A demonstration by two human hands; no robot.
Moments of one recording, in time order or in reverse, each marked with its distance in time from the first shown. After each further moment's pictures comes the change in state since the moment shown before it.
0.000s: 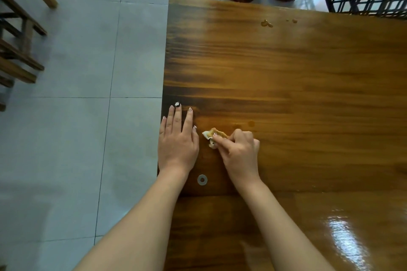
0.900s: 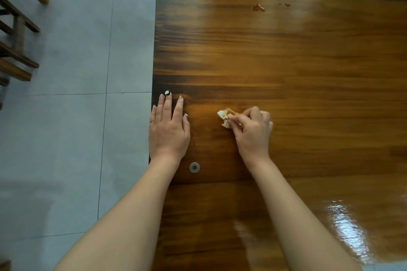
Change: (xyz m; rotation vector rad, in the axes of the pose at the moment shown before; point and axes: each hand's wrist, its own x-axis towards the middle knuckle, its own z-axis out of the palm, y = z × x) left_hand -0.002 0.000 -0.002 -0.056 0.044 -0.013; right_hand 0.013 0.036 -0.010 0.066 0.037 0.195
